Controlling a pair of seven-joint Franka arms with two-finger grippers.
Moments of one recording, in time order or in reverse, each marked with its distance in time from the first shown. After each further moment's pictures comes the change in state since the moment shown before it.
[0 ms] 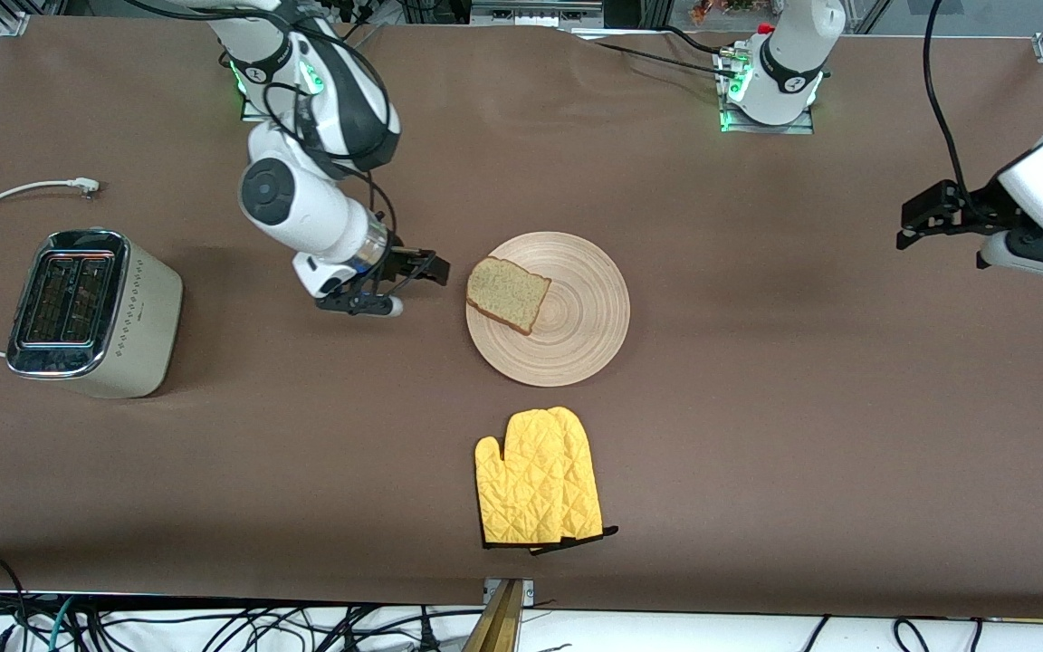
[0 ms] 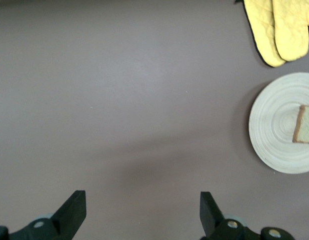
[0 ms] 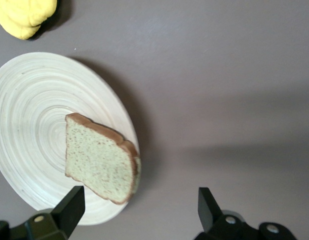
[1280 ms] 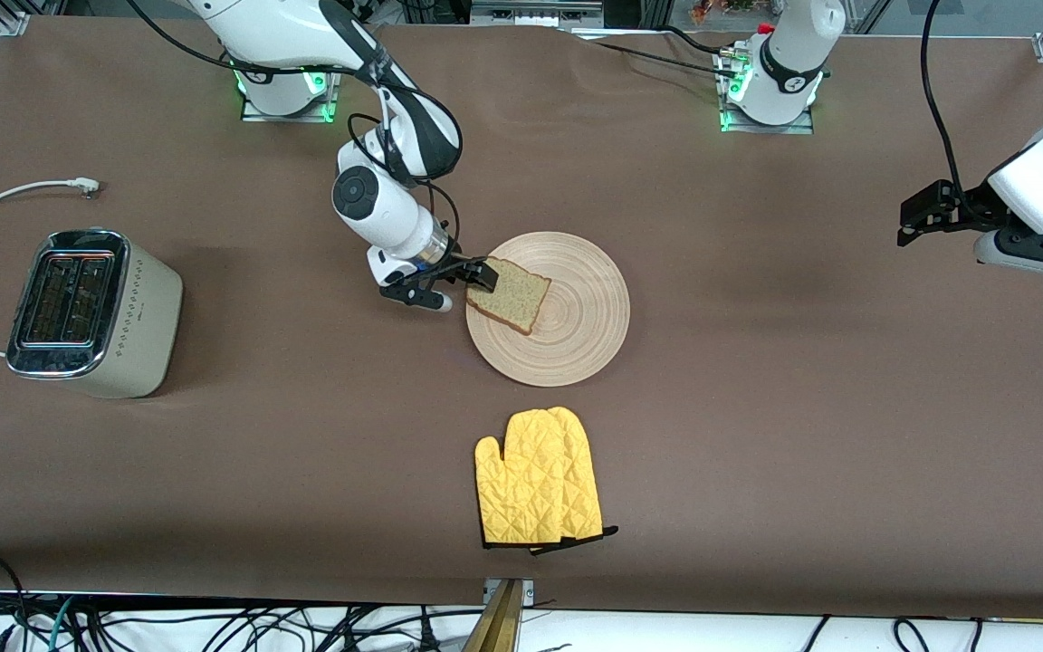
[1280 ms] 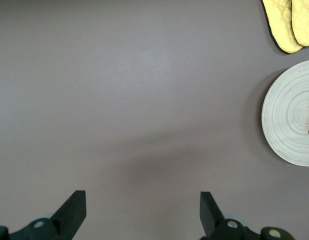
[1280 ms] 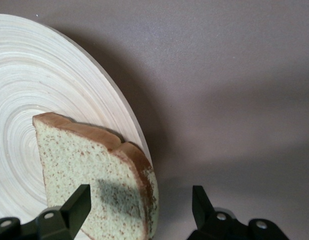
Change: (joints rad) left arm -0.023 -0.017 0.002 -0.031 0.045 -0.013 -0.001; right arm 0.003 0.175 0.131 -0.073 0.014 0.351 0.156
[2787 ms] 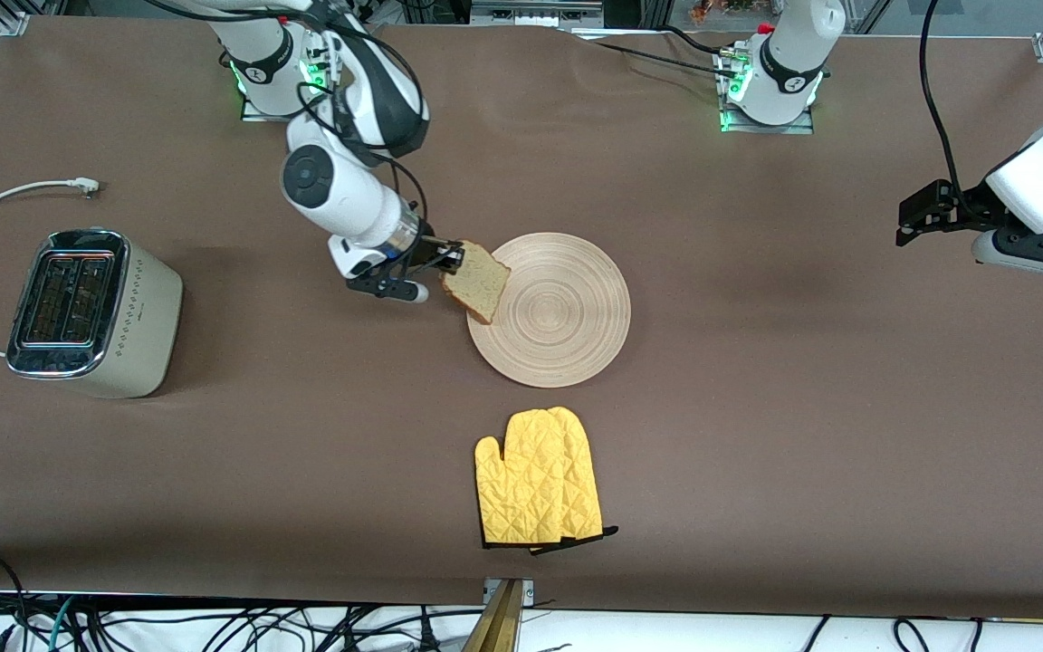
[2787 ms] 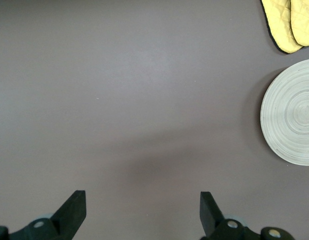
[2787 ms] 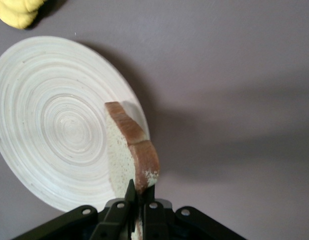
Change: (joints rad) left arm -0.003 0.000 0.000 0.000 0.000 0.000 -0.001; right arm -0.004 -0.215 -0.129 0.068 -0.002 -0.418 -0.112
